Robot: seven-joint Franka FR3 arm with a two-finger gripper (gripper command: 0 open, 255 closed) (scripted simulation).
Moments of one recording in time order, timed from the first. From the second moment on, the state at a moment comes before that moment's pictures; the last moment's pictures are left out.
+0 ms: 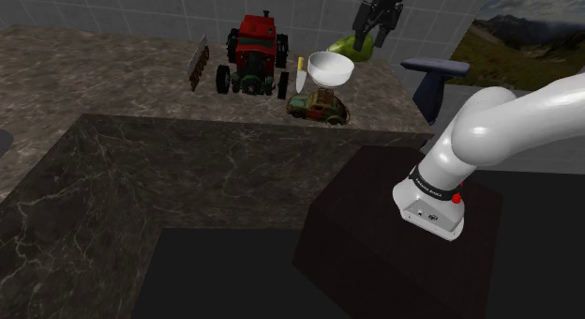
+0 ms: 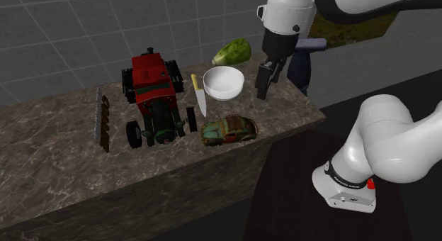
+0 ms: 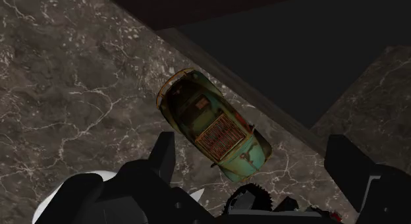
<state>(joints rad) 0.00 -0.74 -0.06 -2.45 0.05 1.70 0.17</state>
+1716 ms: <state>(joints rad) 0.09 -0.20 -0.07 -2.51 -0.17 2.20 -0.21</state>
